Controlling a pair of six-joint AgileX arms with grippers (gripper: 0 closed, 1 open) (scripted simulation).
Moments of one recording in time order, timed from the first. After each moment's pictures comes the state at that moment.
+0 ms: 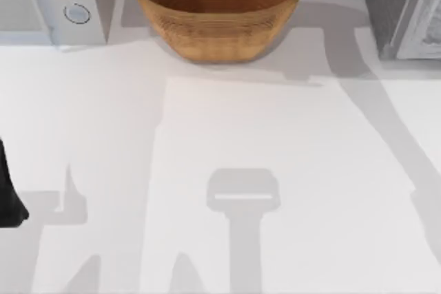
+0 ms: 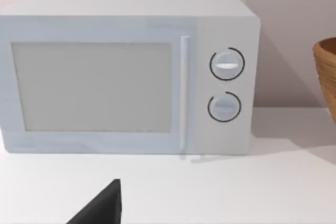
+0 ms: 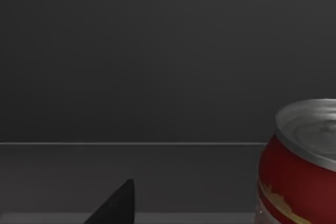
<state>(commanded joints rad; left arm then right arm) 0.00 0.00 0.00 0.00 0.00 0.00 0.35 1.63 1.87 -0.24 0.38 0.01</state>
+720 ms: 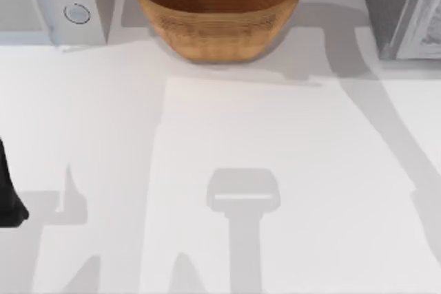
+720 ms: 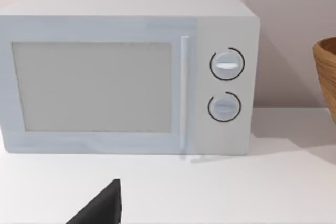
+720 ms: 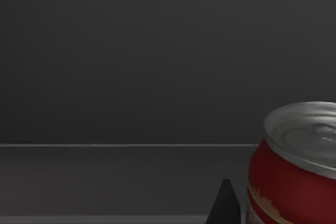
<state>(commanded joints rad) 0.00 0.00 0.00 0.00 0.00 0.00 0.35 1.63 1.87 -0.24 0.38 0.01</state>
